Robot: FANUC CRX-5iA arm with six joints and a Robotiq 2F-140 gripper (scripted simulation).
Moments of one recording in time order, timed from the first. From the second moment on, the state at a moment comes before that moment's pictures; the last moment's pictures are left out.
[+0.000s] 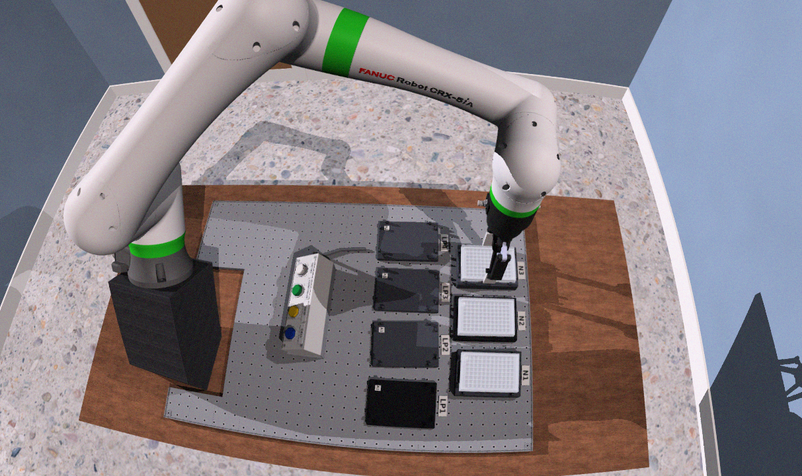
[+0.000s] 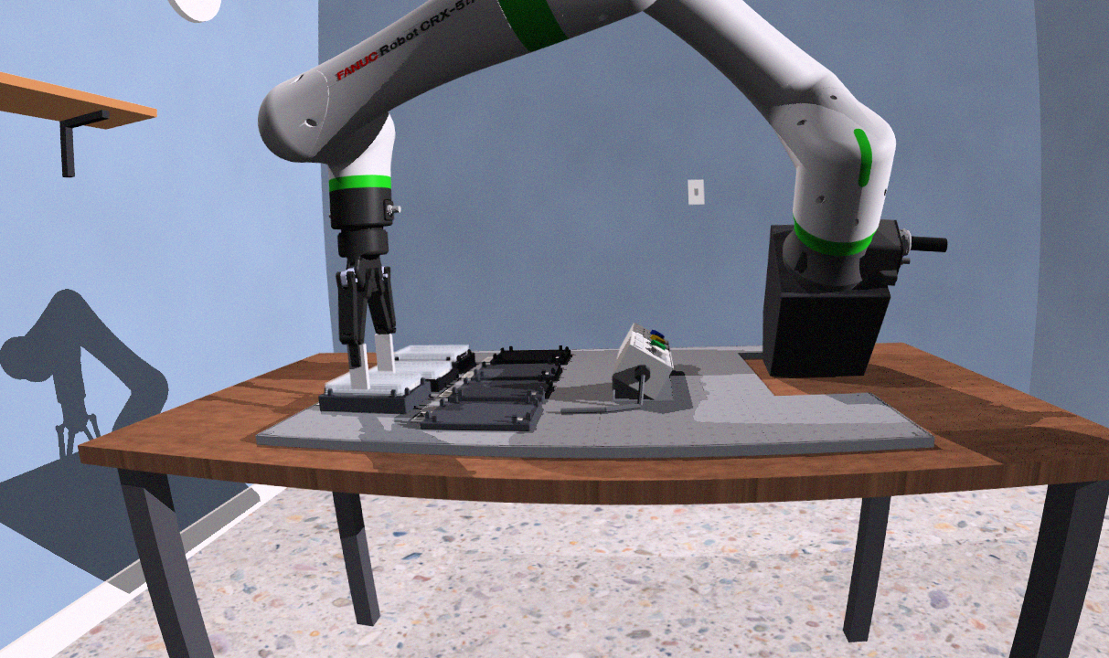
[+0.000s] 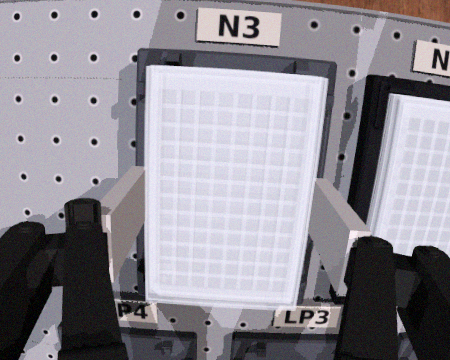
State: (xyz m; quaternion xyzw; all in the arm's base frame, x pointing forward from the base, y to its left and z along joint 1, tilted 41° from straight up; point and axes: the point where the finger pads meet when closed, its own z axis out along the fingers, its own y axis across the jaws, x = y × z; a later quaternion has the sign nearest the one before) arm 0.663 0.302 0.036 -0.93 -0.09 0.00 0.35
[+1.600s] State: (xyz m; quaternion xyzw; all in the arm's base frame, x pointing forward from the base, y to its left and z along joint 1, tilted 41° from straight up) arm 0.663 0.302 0.036 -0.93 -0.09 0.00 0.35
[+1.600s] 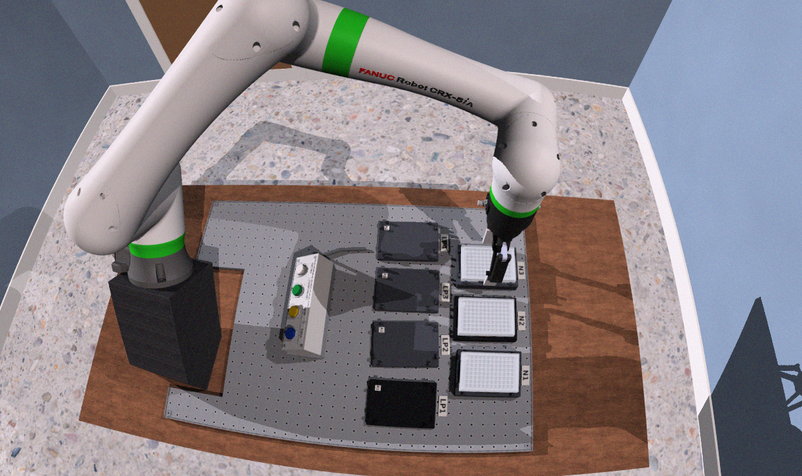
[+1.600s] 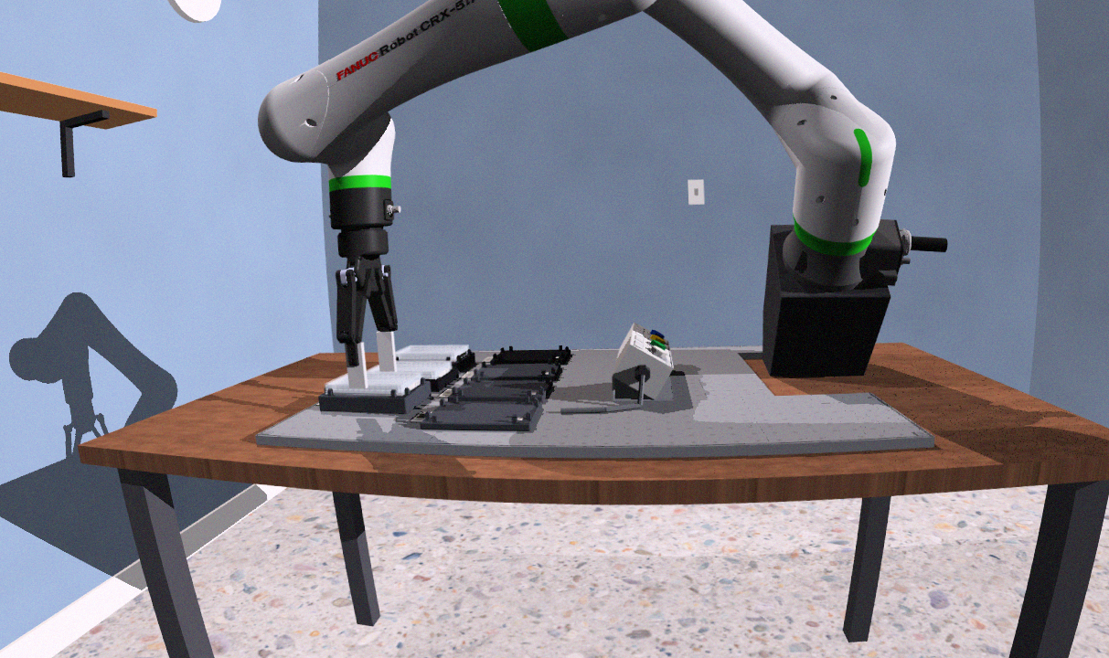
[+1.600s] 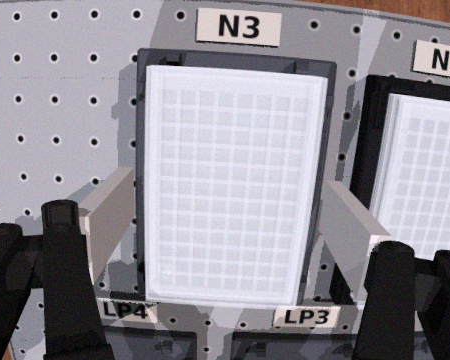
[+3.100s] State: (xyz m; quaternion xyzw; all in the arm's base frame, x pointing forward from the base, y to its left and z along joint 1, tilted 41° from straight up) arm 0.665 0.279 0.063 -0.93 -0.09 0.00 0.35
